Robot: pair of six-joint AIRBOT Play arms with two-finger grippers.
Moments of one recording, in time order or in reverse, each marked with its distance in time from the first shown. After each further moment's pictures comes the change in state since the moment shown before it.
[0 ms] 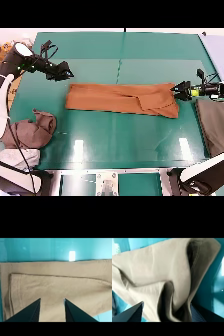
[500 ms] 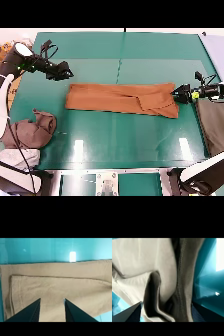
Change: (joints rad) left arm 0.000 0.000 0.000 0.000 0.008 0.018; right arm 0.006 -0.026 0.014 -0.088 0.002 0.008
